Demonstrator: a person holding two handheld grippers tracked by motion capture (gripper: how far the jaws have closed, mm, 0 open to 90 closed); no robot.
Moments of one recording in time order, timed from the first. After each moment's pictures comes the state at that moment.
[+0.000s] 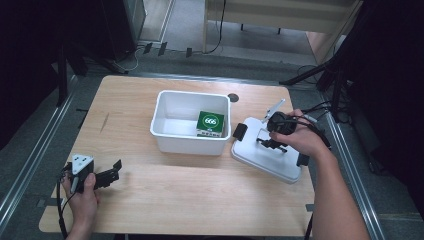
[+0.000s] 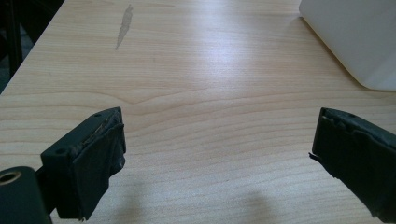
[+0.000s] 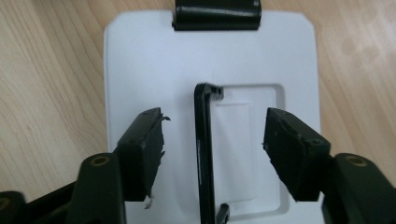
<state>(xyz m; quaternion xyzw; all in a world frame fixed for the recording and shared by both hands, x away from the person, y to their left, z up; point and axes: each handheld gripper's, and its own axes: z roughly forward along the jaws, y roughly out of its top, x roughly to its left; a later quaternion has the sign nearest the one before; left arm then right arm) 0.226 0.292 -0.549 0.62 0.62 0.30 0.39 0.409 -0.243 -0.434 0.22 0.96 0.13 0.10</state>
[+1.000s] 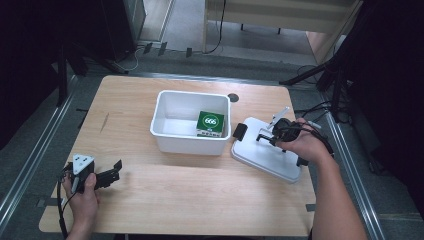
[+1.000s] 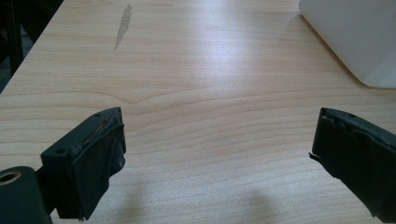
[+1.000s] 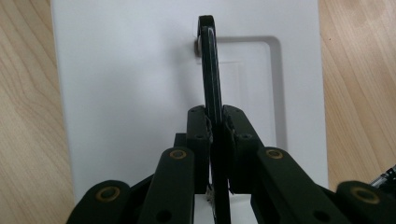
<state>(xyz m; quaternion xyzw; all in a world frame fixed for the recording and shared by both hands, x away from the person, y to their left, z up) 0.226 0.291 -0.549 0.62 0.62 0.30 0.39 0.411 -0.266 -0.460 0.23 0.96 0.12 0.12</state>
